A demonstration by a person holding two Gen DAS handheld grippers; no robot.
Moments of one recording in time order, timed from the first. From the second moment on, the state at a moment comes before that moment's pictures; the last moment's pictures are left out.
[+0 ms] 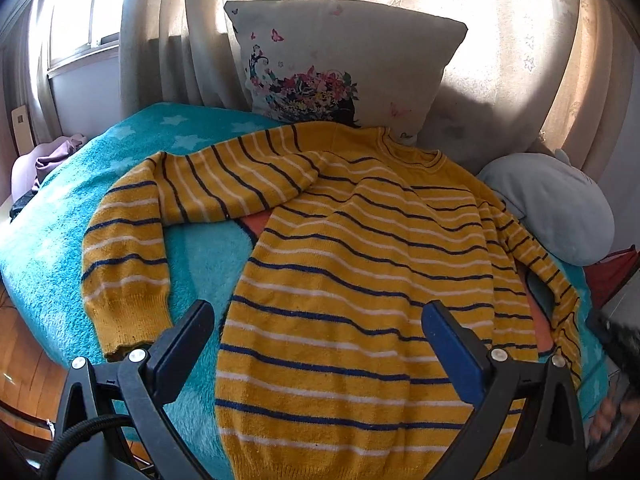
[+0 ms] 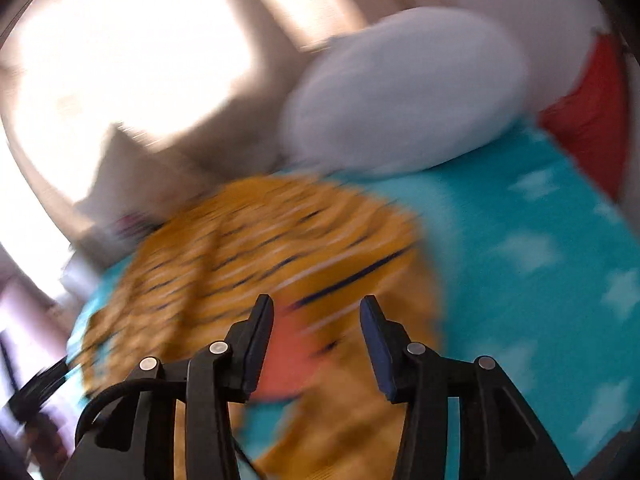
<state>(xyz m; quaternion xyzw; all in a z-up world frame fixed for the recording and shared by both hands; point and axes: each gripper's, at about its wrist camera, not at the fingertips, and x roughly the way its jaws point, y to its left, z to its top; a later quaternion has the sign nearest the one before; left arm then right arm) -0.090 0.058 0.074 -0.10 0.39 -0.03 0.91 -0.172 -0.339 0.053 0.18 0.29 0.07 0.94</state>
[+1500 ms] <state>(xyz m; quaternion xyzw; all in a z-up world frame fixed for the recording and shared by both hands) -0.159 0.106 0.012 -0.21 0.44 -0.14 0.86 -0.207 -0.224 -0.029 0.18 0.35 0.20 0.90</state>
